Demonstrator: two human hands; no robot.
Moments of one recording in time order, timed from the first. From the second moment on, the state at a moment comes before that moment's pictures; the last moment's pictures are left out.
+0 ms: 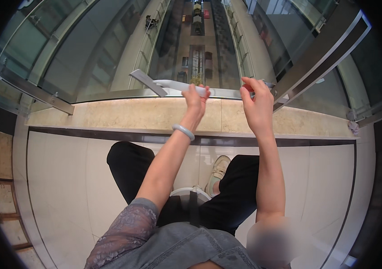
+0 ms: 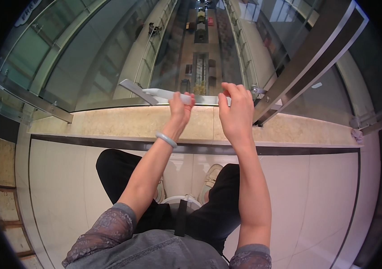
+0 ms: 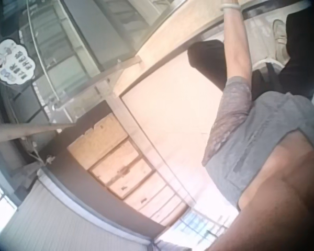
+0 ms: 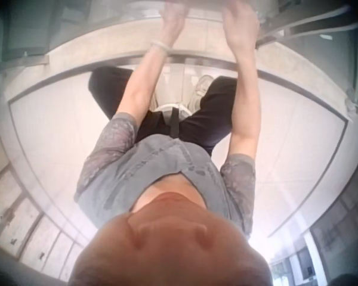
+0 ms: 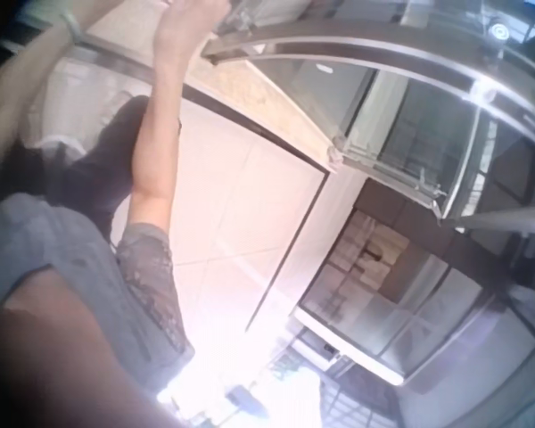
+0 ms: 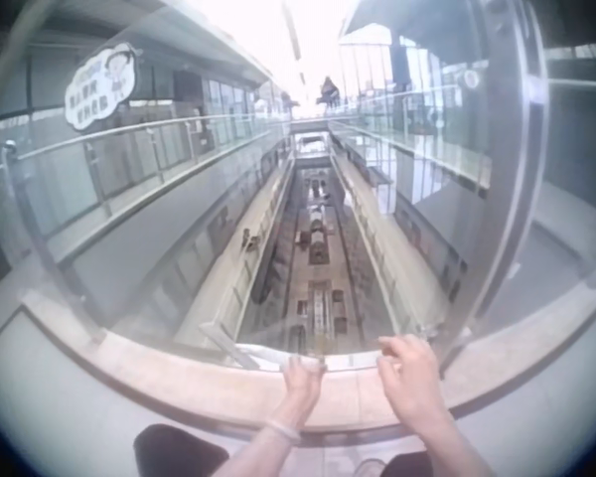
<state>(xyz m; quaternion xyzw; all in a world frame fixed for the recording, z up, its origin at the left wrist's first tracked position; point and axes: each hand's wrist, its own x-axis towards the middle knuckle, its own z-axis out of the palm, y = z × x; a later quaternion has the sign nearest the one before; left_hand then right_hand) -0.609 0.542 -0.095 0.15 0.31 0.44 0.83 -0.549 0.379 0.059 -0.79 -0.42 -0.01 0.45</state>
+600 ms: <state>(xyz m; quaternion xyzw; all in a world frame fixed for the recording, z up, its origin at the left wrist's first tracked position) -0.623 0.544 -0.139 0.23 0.38 0.45 0.78 -0.560 0.383 0.064 -0.77 -0.45 0.00 0.45</state>
